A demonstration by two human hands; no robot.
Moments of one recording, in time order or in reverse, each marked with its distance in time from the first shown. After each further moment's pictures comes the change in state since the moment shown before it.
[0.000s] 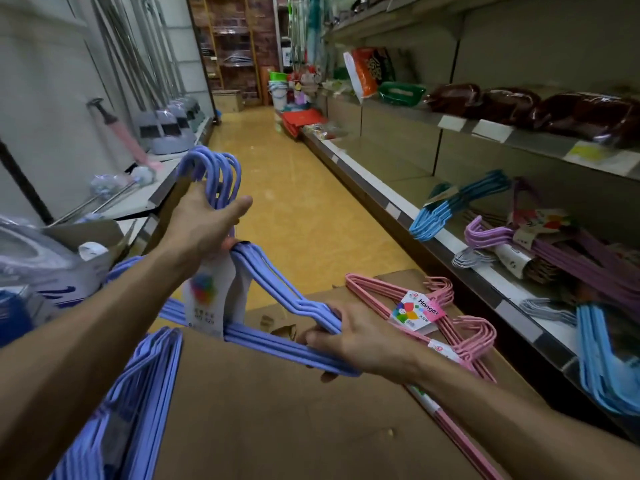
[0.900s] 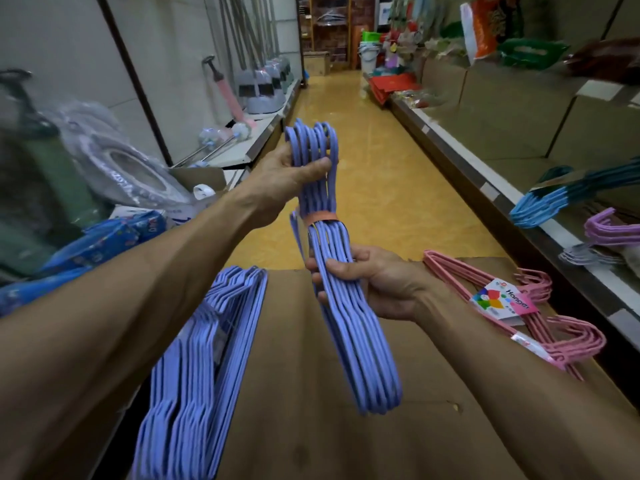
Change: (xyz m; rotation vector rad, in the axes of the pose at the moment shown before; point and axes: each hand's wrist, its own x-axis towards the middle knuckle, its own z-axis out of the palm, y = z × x) left_hand -0.033 -0.004 -0.051 -0.190 -0.198 0.026; right_hand 0.068 -0.029 0.067 0.818 -0.425 0.131
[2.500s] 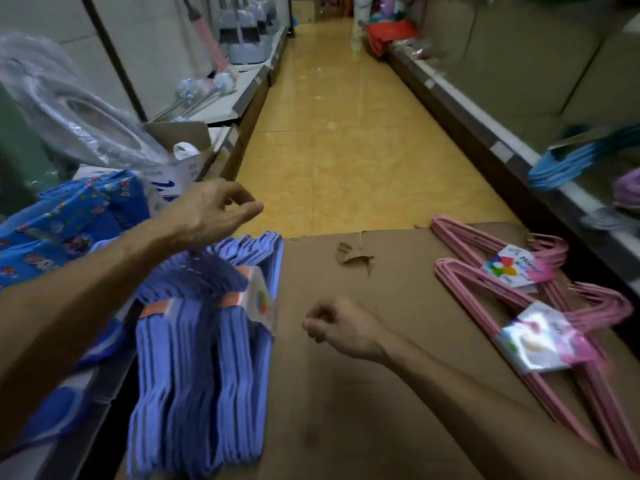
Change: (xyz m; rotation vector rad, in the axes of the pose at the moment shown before) left_hand -0.032 -0.102 -0.085 0.918 -0.106 -0.080; right_hand 0.039 0.121 -0.018 -1.114 0.357 0.140
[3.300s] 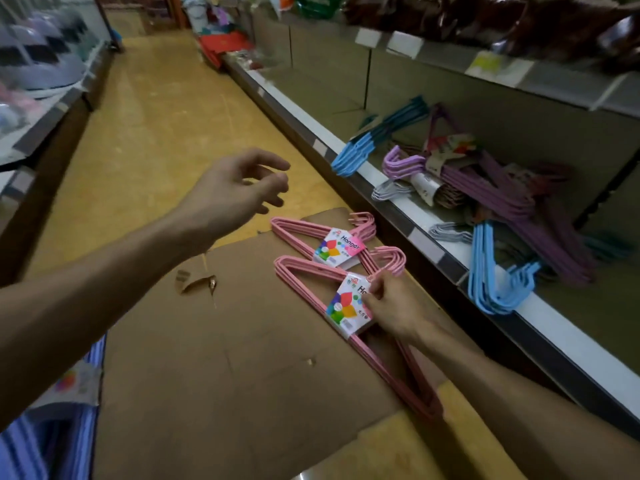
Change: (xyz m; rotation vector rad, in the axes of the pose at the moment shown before) left_hand 0.043 0.304 0.094 -0.667 -0.125 0.303; right_hand -0.177 0.194 -0.179 -0.091 0.685 0.467
